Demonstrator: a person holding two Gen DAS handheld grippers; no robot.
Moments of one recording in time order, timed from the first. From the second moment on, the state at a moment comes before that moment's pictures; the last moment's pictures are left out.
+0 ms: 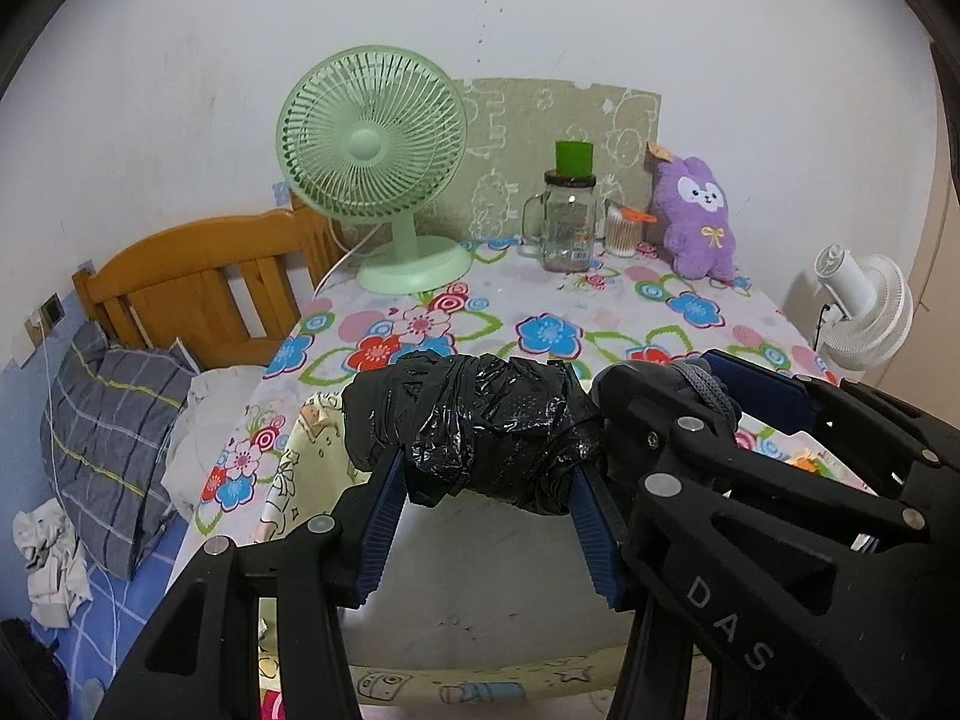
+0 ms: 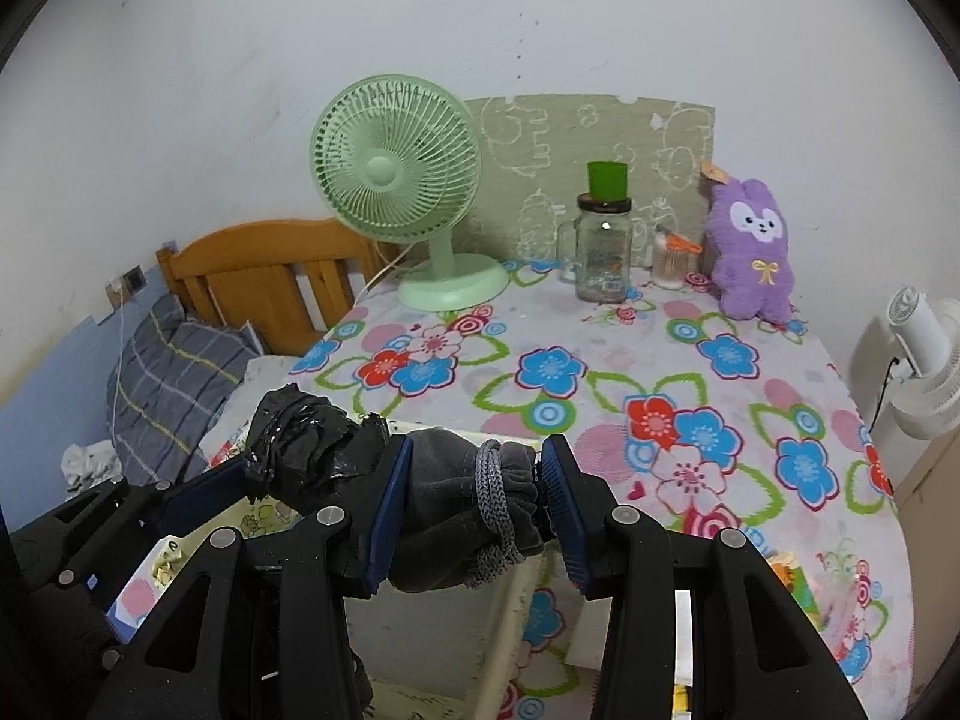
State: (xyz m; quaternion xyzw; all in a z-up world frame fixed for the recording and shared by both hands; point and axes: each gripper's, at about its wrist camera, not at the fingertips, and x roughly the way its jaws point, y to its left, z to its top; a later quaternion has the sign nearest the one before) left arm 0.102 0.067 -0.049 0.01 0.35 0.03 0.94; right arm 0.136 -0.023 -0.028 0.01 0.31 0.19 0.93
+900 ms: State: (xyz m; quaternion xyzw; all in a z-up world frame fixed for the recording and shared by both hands) left arm 0.128 0.099 -0.091 -0.03 0.41 0.03 0.91; right arm 0.164 0.012 -0.069 0.00 0.37 0.22 0.90
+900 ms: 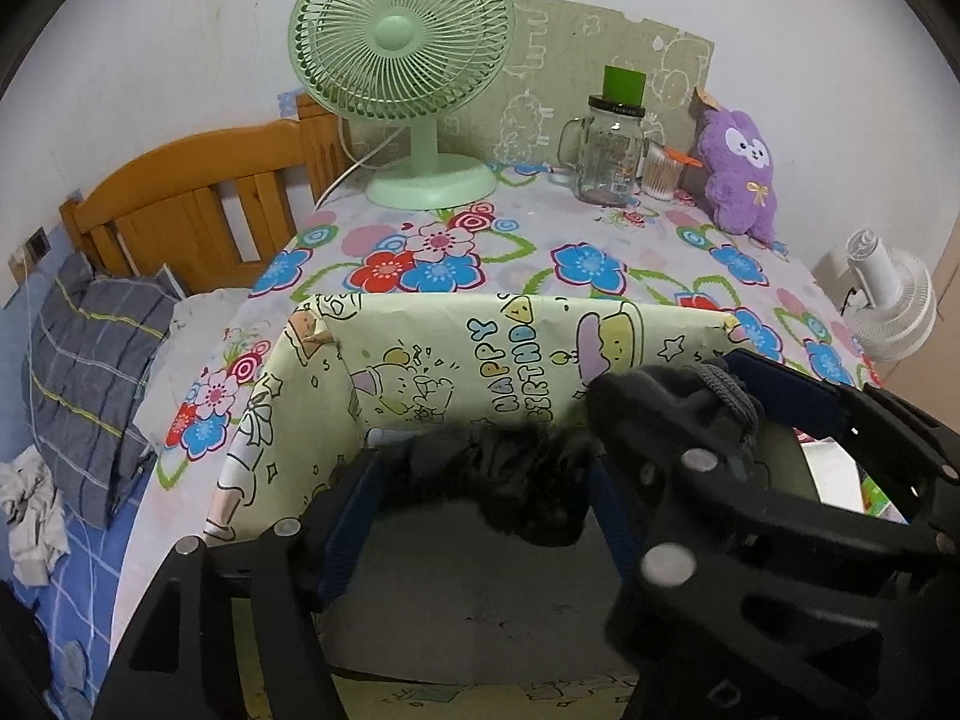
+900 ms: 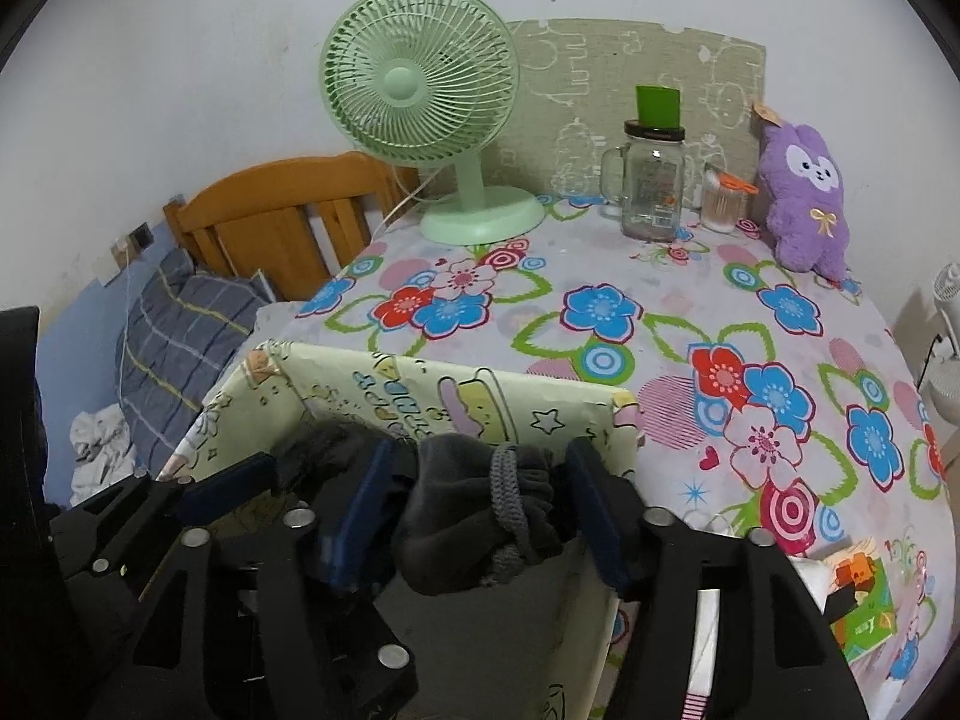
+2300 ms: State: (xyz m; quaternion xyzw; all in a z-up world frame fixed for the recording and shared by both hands) left arm 0.073 0.037 -0.038 0.02 0.34 -0.01 0.94; right arm 0.101 -0.045 -0.011 -0.04 0.28 0.17 0.94
